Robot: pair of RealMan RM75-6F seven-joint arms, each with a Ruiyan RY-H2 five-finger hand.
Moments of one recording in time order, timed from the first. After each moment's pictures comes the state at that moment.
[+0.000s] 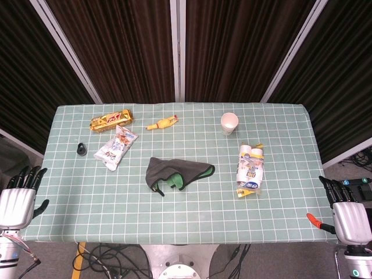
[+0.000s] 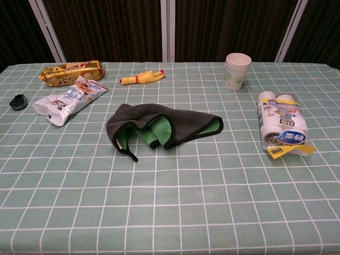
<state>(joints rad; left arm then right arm) -0.08 -1.19 -0.04 -1.62 1.48 1.54 0.35 0.02 -1.13 0.02 -1.61 -1.58 1.57 -0.07</state>
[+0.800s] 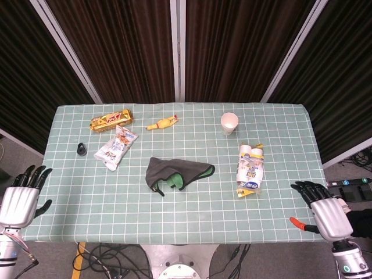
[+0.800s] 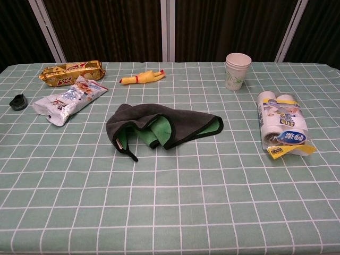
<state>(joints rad) -0.10 -1.16 -0.03 -1.61 1.52 1.51 0.30 0.12 -1.08 -0.02 -1.62 -1.72 1.44 0.02</state>
